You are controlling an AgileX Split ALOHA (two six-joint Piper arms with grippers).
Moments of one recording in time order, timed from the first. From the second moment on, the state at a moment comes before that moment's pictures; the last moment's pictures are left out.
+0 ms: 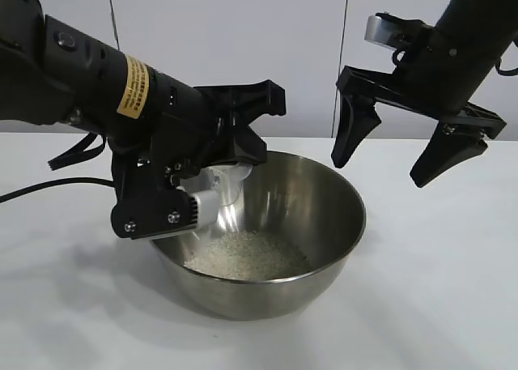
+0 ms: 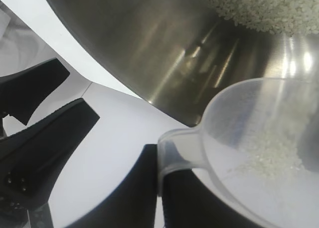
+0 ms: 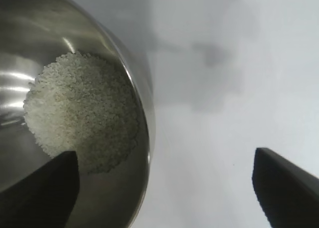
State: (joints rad) left arm -0.67 1.77 -0.90 0.81 -0.28 1.89; right arm 0.21 1.79 -1.26 0.34 0.88 -0.10
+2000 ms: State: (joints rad) left arm -0.42 1.77 -0.62 -0.22 -1.12 0.15; right arm 0.21 1.79 -1.26 0.34 0.84 -0.10
